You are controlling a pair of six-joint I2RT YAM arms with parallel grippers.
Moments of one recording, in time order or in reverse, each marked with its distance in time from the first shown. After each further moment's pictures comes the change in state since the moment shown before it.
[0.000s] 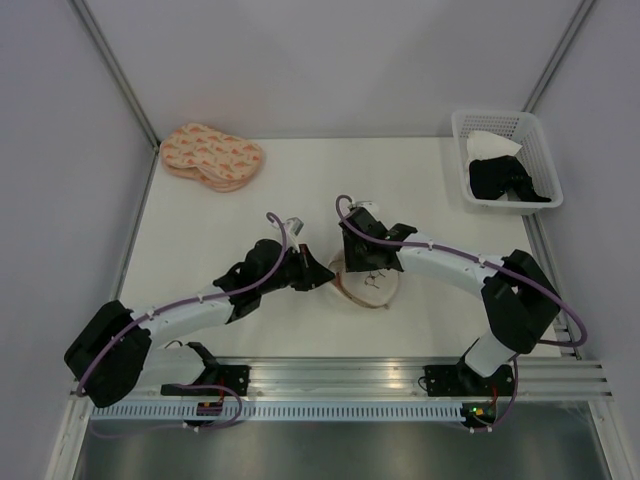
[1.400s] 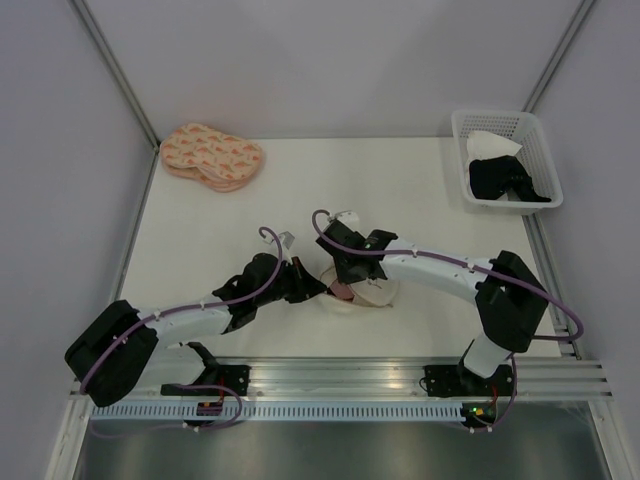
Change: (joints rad) left arm -0.002 0.003 -0.136 0.075 -0.055 -0.090; right arm 0.155 0.050 0.101 -0.150 0.067 0.009
